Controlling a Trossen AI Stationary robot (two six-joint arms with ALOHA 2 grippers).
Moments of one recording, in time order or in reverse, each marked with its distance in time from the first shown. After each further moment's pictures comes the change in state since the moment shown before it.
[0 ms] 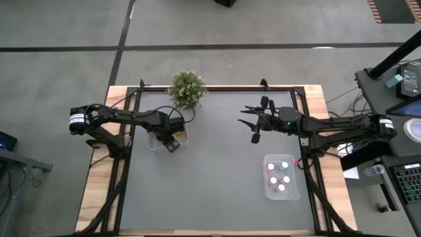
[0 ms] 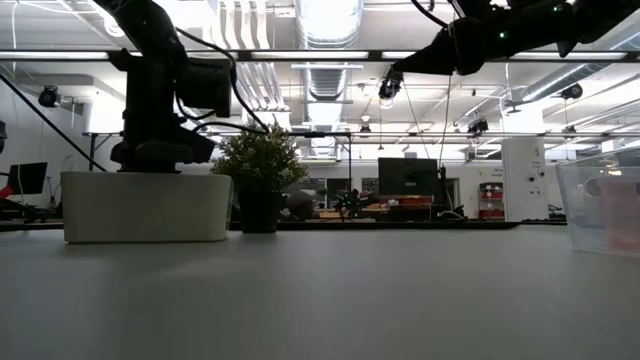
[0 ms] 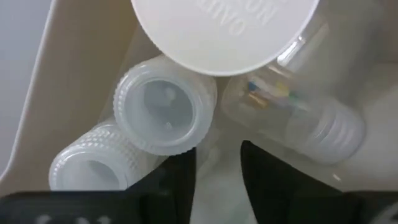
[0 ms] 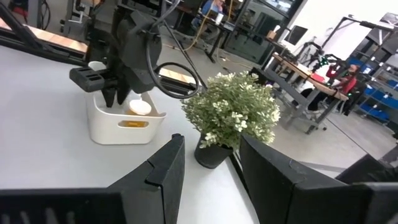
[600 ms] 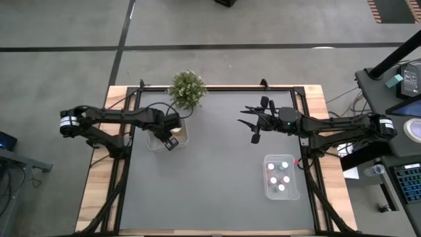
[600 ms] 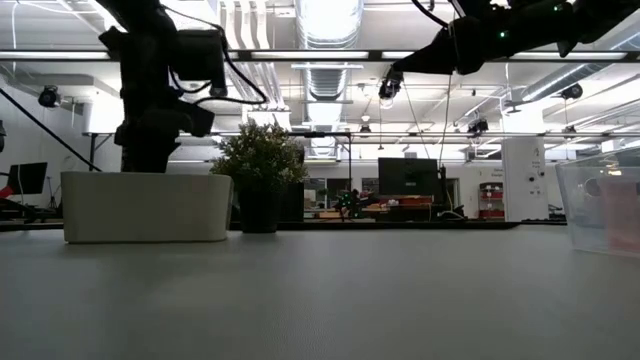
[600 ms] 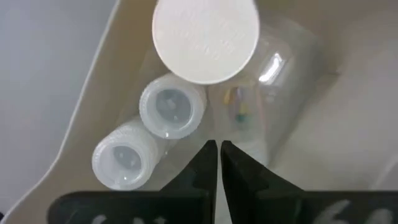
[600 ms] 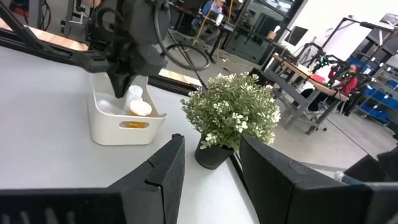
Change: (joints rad) left arm 0.000 -0.119 0.029 -0.040 0.000 0.042; right arm 0.000 0.000 0.000 0.002 0.001 0.001
